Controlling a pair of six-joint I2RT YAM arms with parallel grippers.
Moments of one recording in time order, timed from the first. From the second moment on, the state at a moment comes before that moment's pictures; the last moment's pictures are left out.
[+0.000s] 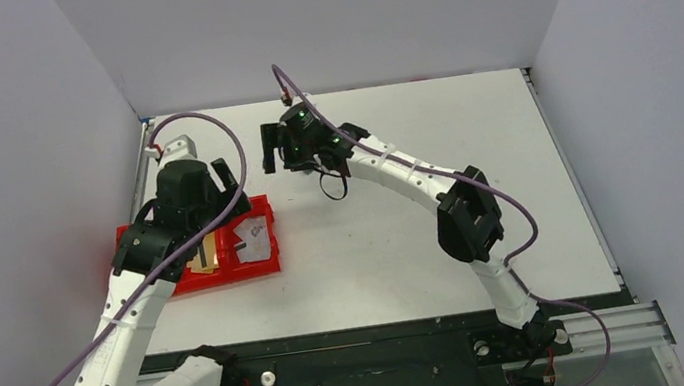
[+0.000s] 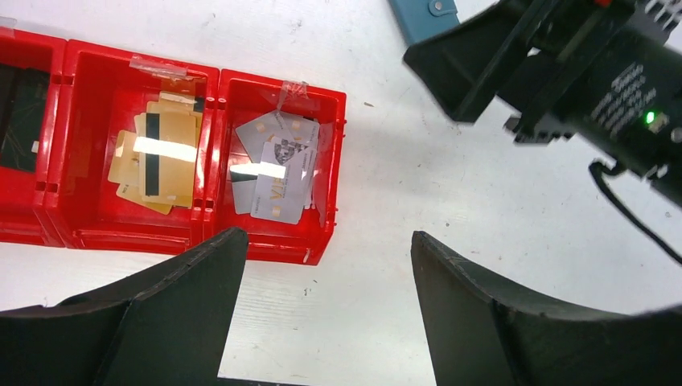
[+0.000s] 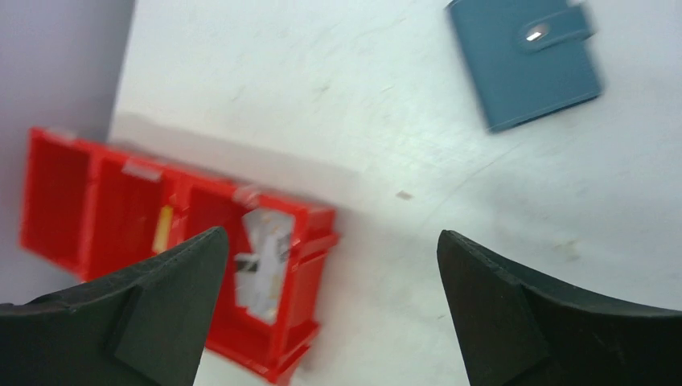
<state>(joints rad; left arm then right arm) -0.40 1.03 1.26 -0.91 -0.33 -0.59 0.83 2.16 2.01 -0.49 0.07 0.65</state>
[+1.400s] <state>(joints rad) -0.32 1.31 1.27 -0.68 -0.19 -0.70 0.63 2.52 2.24 -0.45 0.21 0.28</state>
